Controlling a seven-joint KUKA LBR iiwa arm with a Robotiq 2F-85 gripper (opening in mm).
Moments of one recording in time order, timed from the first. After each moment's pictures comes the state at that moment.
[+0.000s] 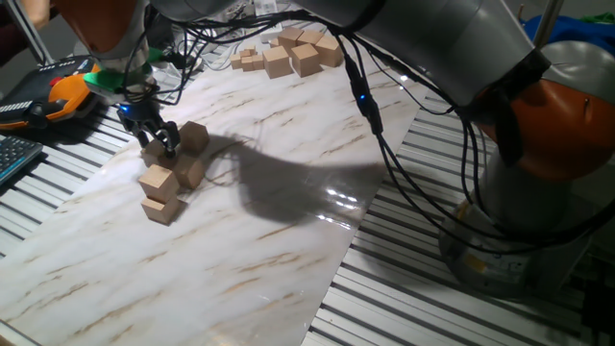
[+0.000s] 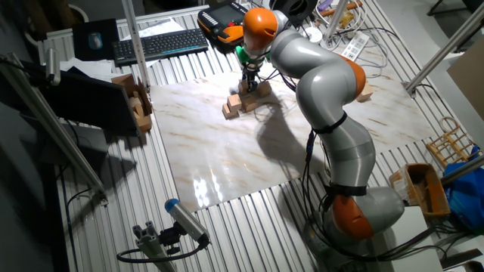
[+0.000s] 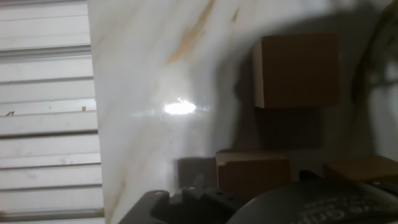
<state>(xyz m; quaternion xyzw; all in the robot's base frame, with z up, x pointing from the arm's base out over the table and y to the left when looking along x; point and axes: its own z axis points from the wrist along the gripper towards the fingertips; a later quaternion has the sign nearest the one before) 0.733 0.094 0.047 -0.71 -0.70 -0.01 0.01</state>
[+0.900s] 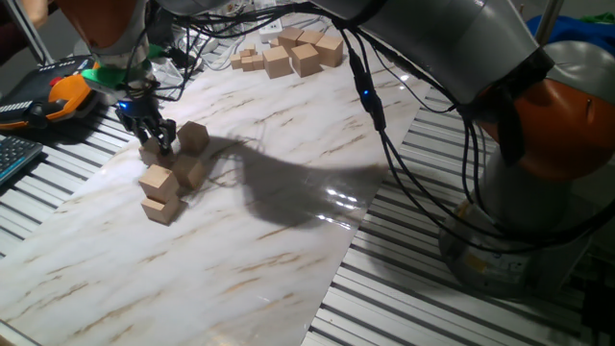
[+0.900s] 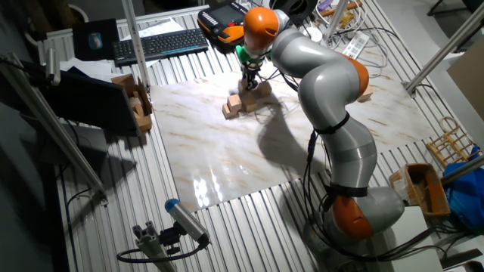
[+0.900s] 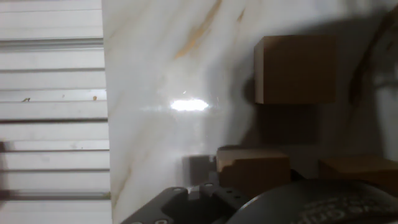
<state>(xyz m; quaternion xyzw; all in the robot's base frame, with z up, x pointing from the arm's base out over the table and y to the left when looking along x) 0.733 0.100 0.072 -0.70 -0.71 -0.02 0.00</state>
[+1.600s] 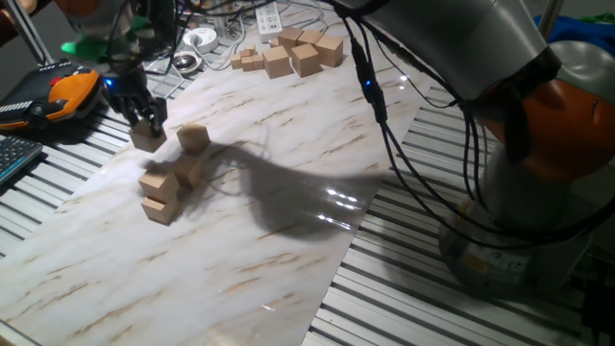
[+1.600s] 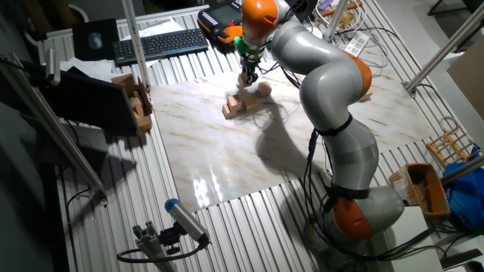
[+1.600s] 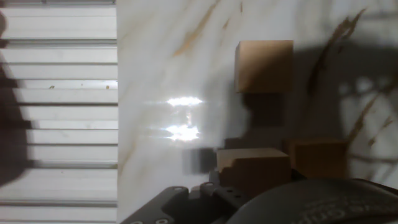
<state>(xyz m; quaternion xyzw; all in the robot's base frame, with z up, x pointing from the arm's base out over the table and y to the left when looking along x) 0.710 0.110 0.139 -0.69 -0.72 0.00 0.00</state>
